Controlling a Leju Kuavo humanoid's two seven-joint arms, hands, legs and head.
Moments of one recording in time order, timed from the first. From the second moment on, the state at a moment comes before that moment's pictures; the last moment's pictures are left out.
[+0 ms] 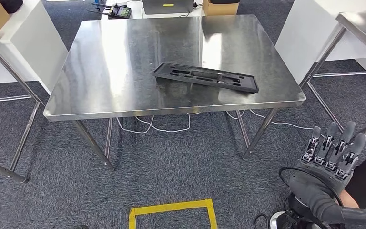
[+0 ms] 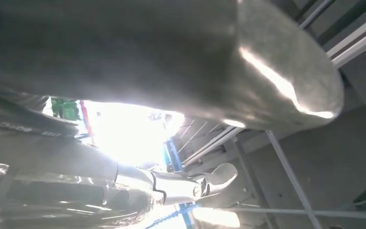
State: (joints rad) left arm -0.17 -0.09 1.07 -0.21 -1.02 0.05 -0.53; right arm 0.14 0.19 -0.18 -1.95 -0.43 0.52 -0.70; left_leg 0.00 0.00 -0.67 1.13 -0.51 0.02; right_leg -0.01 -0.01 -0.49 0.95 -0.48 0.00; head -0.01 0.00
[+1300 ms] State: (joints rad) left arm -0.18 -0.10 1.05 -0.21 -1.03 0.06 -0.52; right arm 0.15 0.21 -0.21 -1.92 -0.30 0.36 -0.63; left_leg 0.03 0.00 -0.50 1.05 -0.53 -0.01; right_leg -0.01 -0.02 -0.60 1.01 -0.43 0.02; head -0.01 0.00
